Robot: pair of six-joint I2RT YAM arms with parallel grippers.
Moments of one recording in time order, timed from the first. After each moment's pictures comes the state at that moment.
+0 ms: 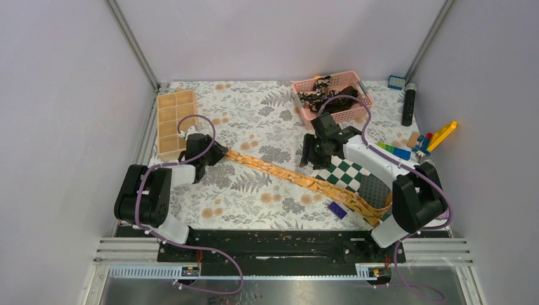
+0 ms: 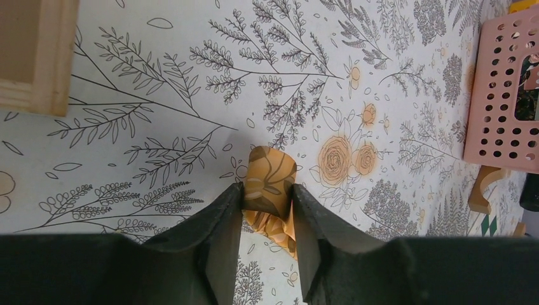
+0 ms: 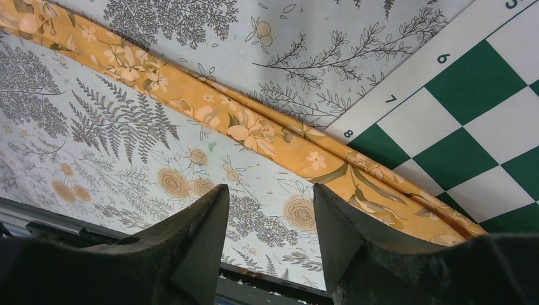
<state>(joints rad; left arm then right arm) -0.14 1.56 0.55 0.39 0.06 -0.82 0.52 1.57 1.11 -0.66 -0.10 0.63</state>
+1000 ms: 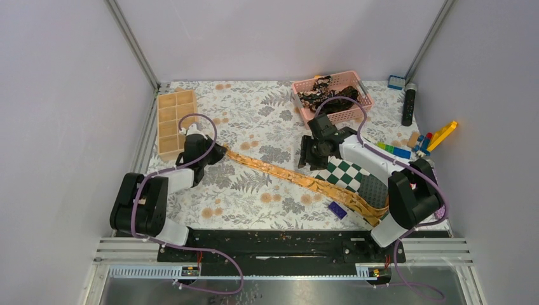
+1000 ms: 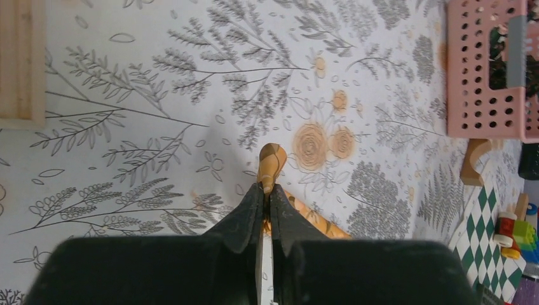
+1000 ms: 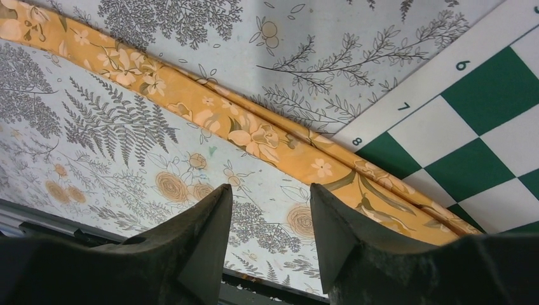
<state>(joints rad) -0.14 1.50 0.53 0.42 0.10 -0.74 0.53 1.60 1.11 -0.64 -0.10 0.63</state>
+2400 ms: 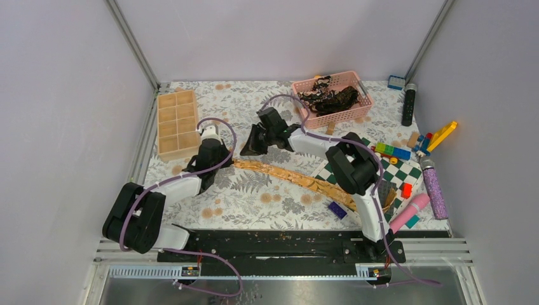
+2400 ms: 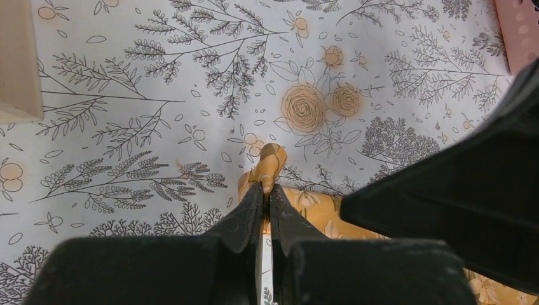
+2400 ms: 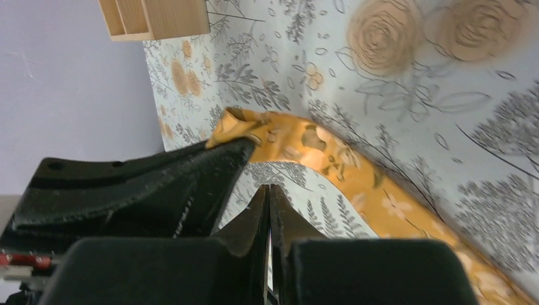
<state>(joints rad) -0.37 1.36 0.51 0.30 -0.17 -0.52 0.73 2.16 1.54 -0.12 -0.41 0.95</state>
